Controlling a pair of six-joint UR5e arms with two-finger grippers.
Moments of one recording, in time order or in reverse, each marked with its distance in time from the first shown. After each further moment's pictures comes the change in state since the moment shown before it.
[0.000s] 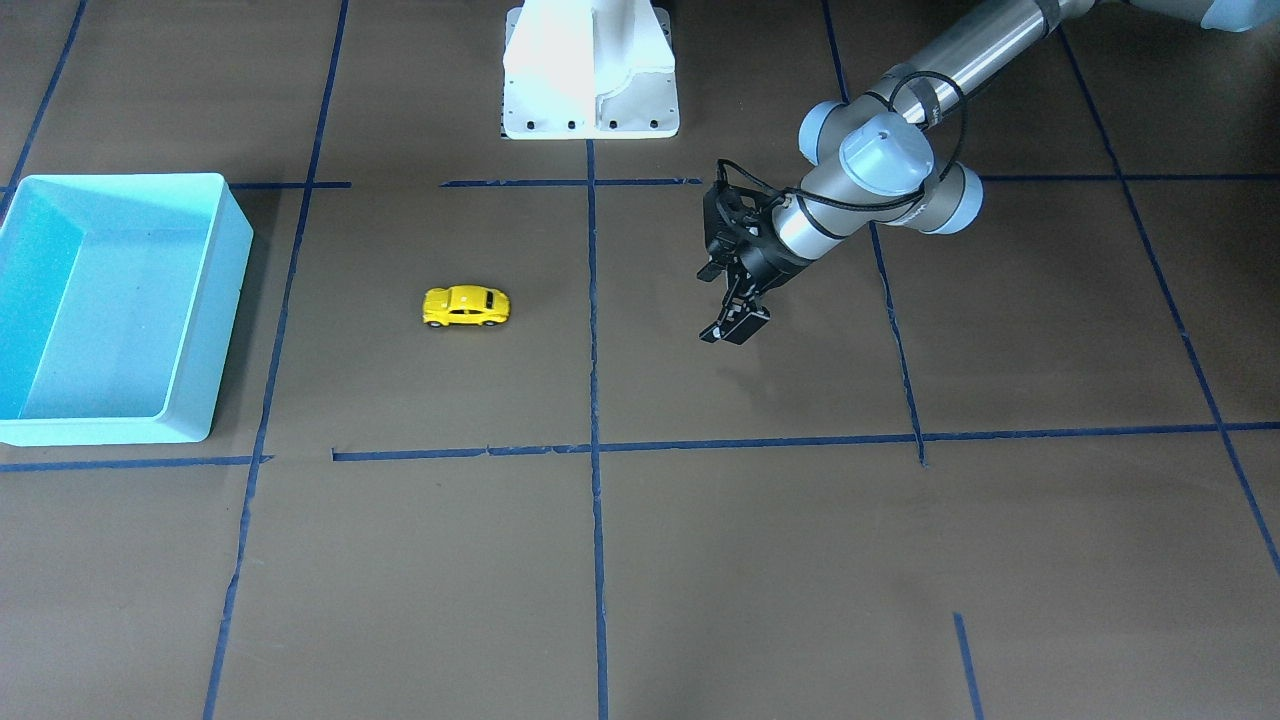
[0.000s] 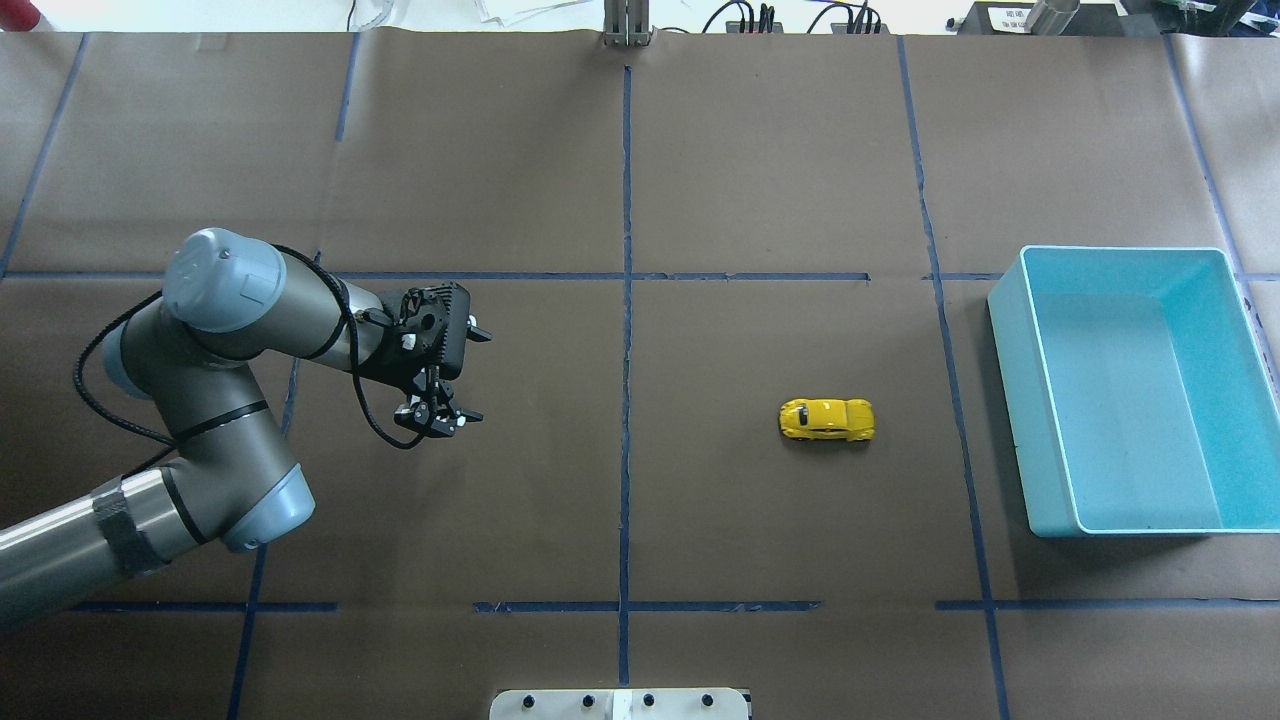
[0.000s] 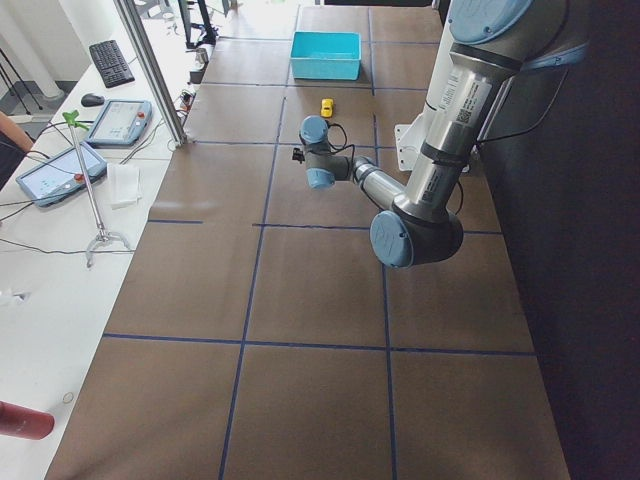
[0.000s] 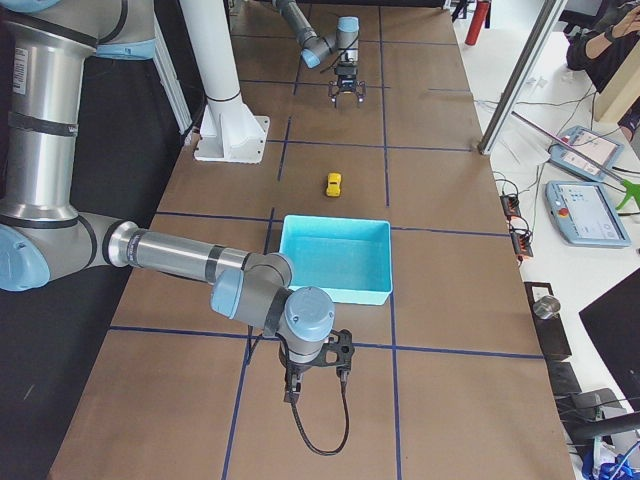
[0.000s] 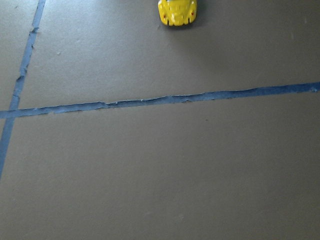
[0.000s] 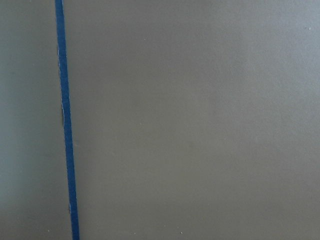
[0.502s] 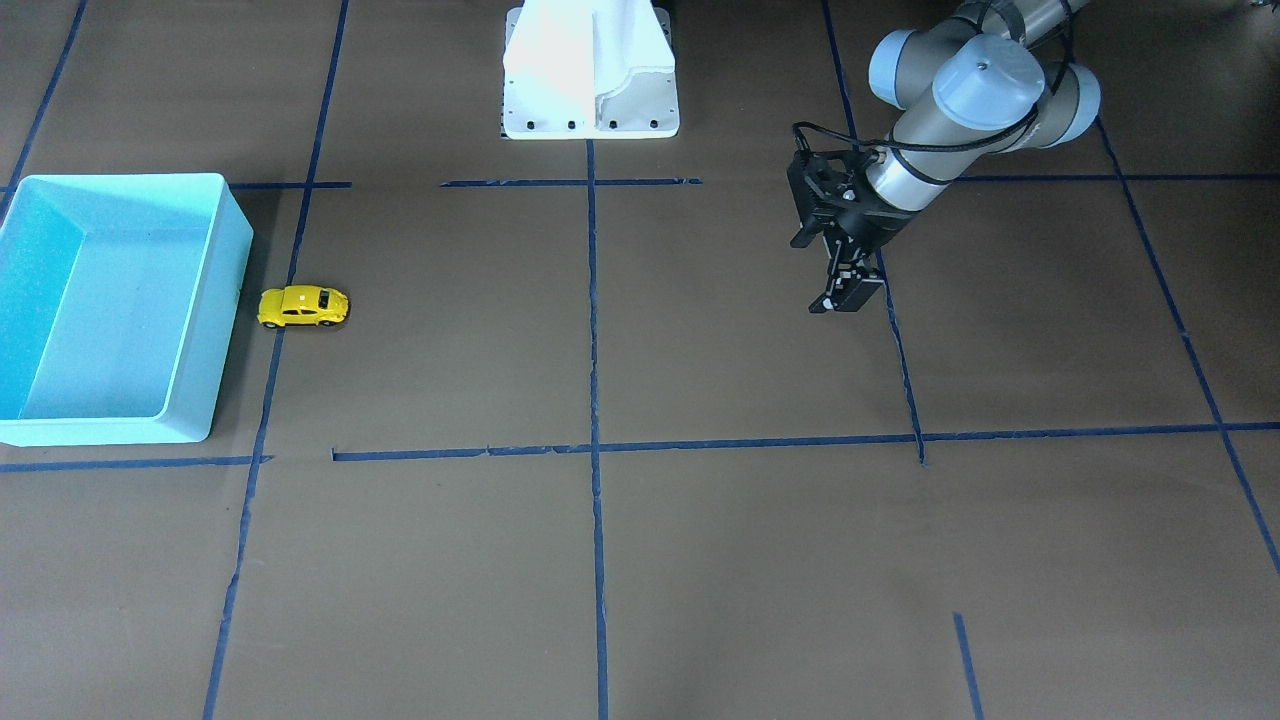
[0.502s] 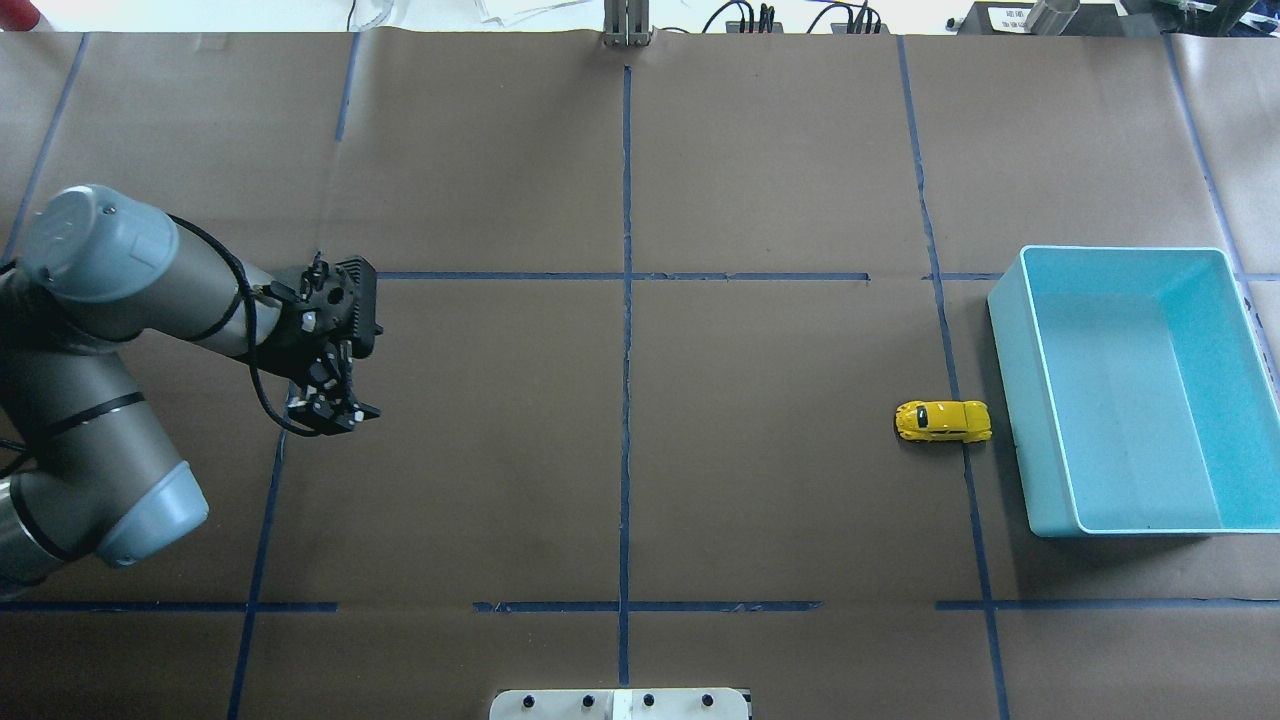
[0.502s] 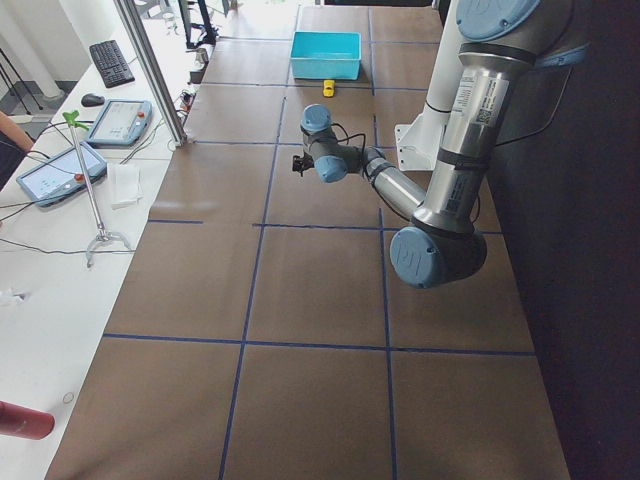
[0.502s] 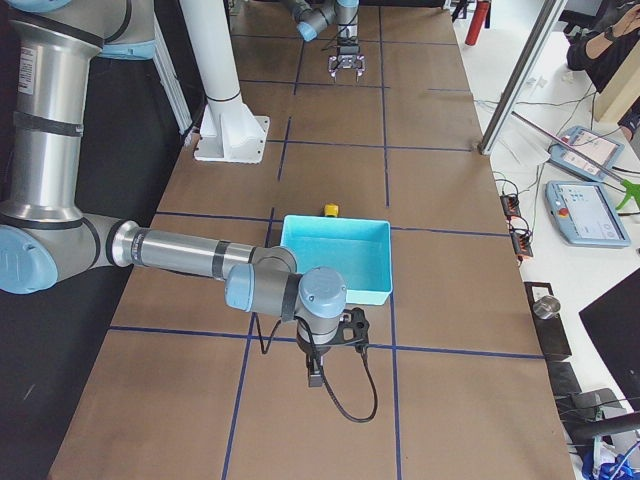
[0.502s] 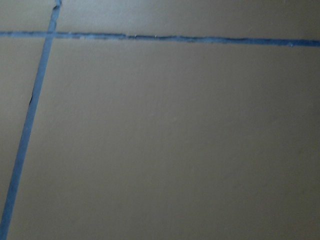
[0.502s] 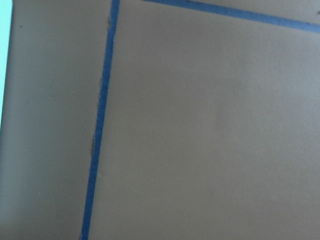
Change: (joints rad) left arm -0.112 0.149 -0.261 0.415 -0.010 0.007; right arm -0.099 0.013 0.028 0.167 0.003 0.005
